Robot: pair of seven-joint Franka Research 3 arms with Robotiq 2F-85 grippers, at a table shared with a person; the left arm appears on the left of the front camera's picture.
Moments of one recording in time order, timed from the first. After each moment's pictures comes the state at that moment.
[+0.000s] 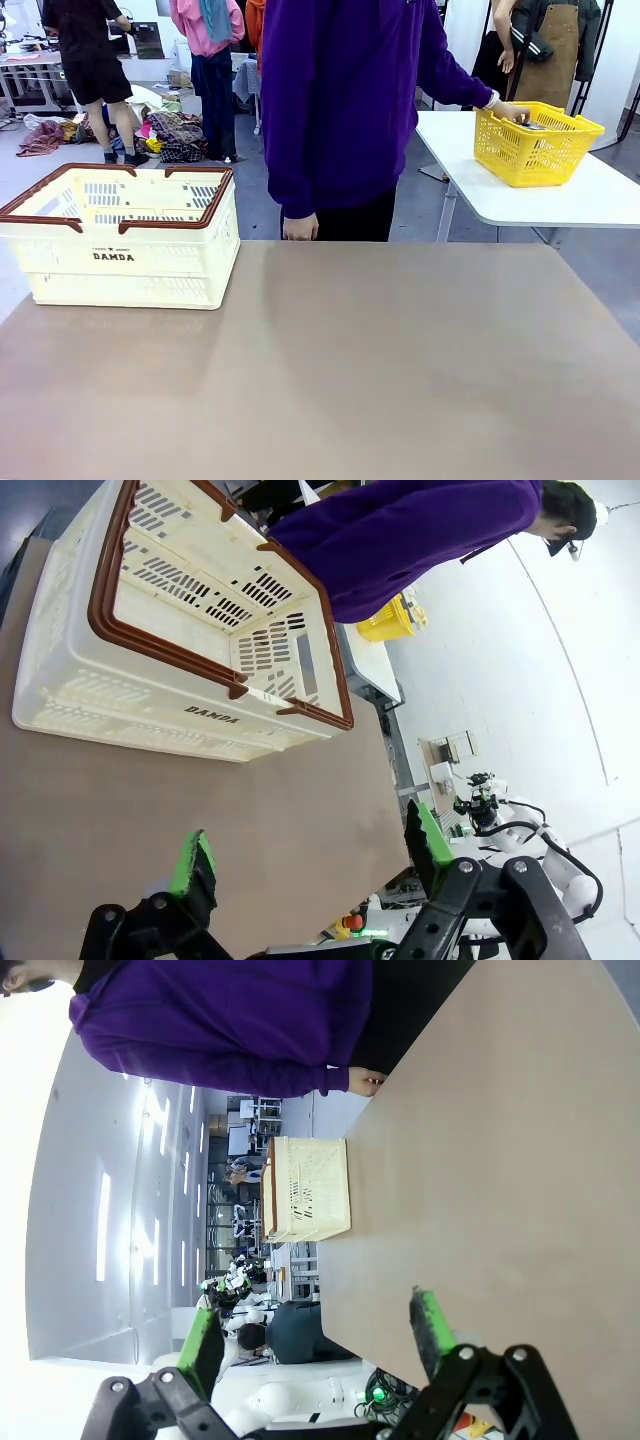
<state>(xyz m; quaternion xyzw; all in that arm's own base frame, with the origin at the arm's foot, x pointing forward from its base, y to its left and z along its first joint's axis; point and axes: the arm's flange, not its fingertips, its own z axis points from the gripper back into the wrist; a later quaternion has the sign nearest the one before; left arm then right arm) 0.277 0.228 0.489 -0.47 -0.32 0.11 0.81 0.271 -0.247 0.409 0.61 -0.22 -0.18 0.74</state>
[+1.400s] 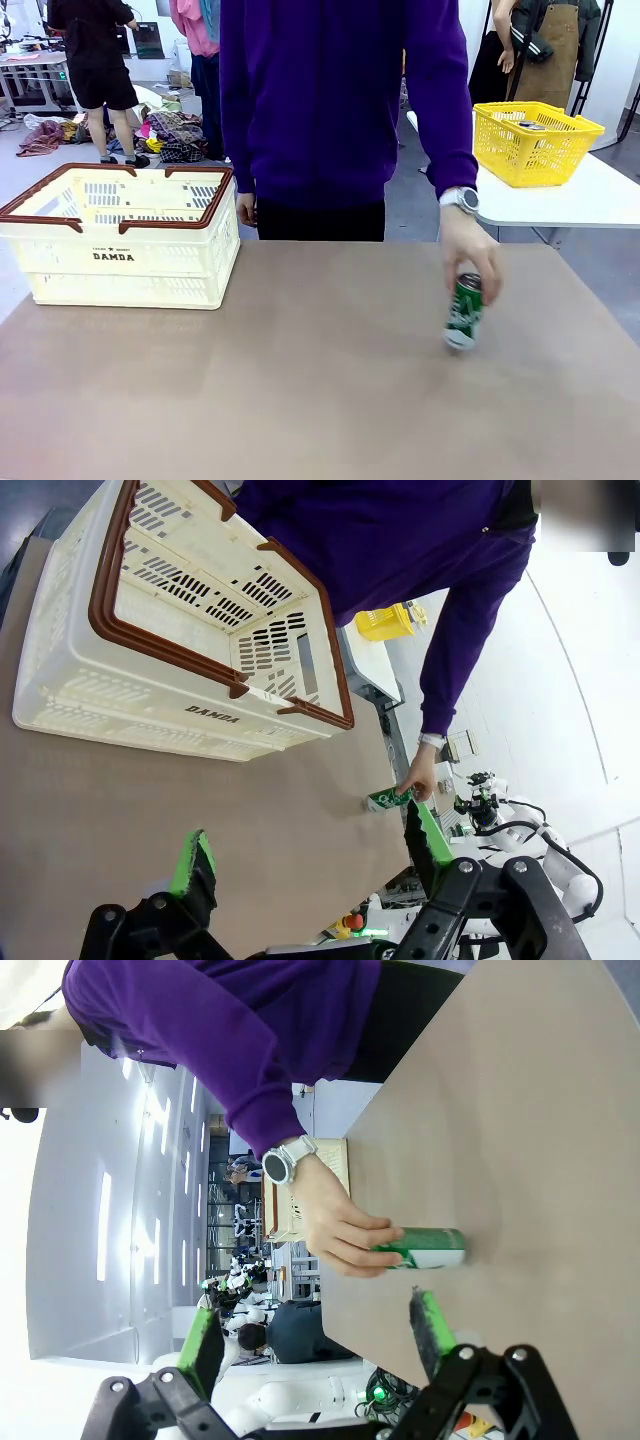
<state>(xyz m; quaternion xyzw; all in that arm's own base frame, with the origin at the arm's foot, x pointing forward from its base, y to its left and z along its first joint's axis) 0.277 0.228 0.488 -0.47 -0.32 0.11 0.81 0.270 -0.247 0.409 0.61 -0.22 -0.18 0.74</state>
